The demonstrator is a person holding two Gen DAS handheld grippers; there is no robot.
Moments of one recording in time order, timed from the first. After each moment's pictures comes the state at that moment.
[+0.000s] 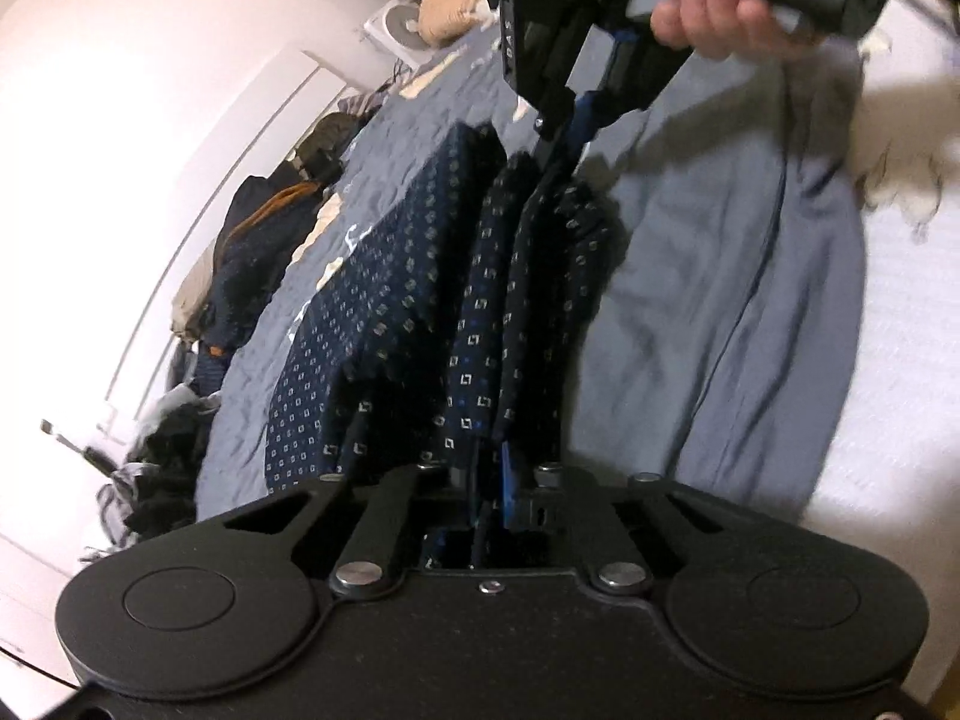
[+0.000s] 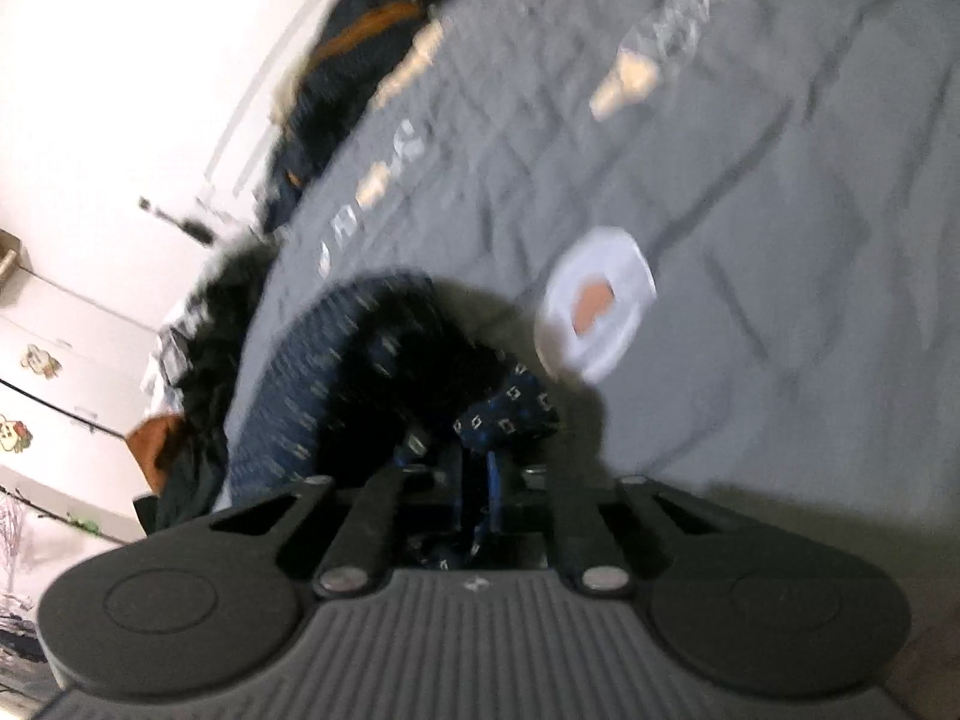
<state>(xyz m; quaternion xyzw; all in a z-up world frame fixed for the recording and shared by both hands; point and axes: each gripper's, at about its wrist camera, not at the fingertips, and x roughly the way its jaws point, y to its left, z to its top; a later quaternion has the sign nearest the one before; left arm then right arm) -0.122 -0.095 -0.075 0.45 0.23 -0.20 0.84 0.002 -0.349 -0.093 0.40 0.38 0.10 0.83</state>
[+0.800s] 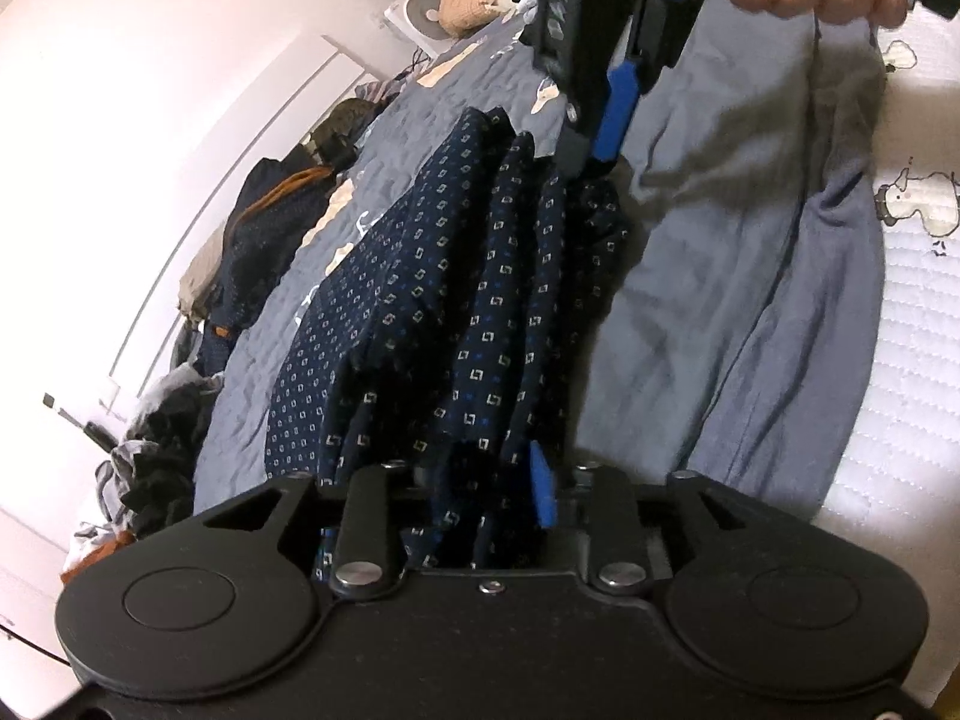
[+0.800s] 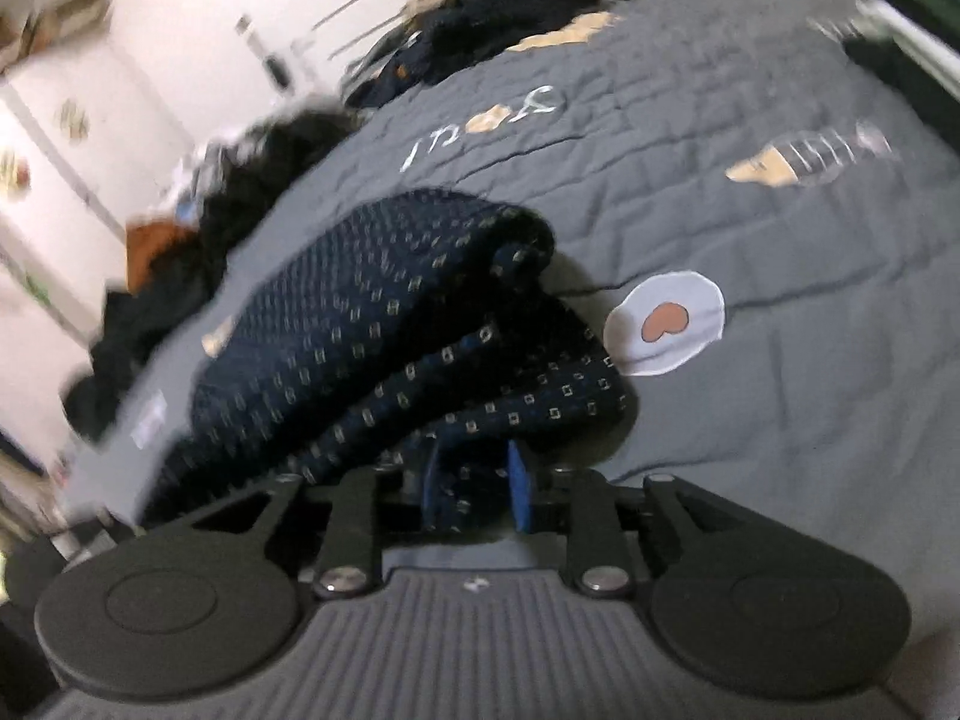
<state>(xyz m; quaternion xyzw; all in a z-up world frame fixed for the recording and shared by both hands) -0.118 -0.100 -0.081 0.44 0.24 -0.19 0.84 -0.019 -0.307 -0.065 0.15 0.42 0.20 0.87</state>
